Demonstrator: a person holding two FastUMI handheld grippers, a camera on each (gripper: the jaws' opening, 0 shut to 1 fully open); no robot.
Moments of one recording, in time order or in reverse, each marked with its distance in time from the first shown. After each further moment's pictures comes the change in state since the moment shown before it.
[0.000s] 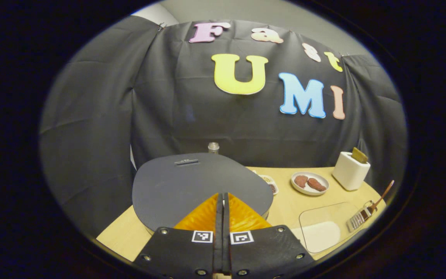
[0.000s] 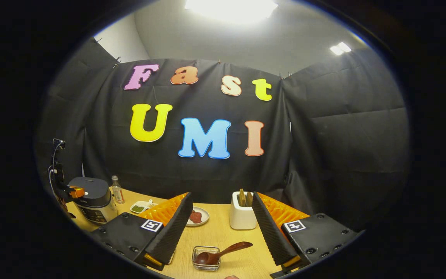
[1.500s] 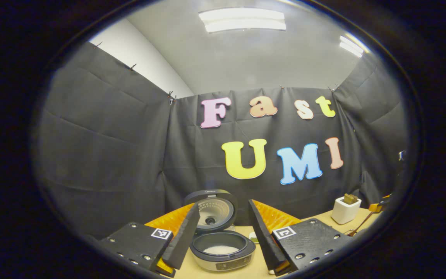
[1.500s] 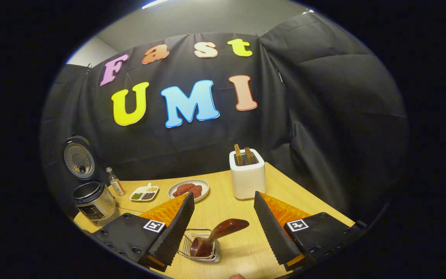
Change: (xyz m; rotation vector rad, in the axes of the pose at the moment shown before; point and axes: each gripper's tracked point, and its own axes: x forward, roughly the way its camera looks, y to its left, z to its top) left arm -0.259 -0.031 0.202 0.149 -0.485 0.149; right arm 0.056 -0.045 -0.147 0.253 0.271 0.023
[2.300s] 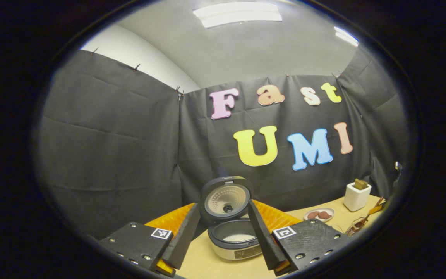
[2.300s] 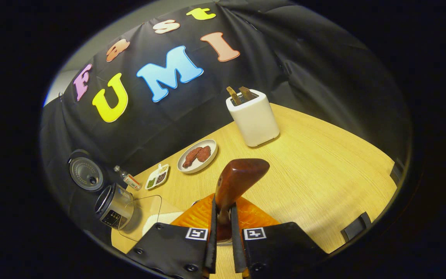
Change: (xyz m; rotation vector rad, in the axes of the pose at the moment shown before) left arm -0.028 0.030 -0.025 0.061 0.077 0.071; right arm 0.017 0.023 -0.091 0.281 0.293 0.064
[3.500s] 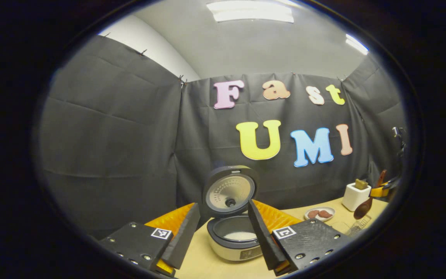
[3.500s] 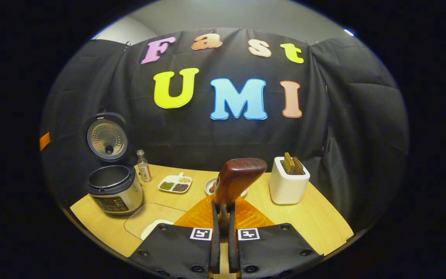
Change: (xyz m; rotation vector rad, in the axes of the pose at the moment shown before) left arm 0.045 0.041 -0.062 -0.077 0.043 -0.040; right arm -0.046 0.171 0.049 -0.574 -0.247 0.071
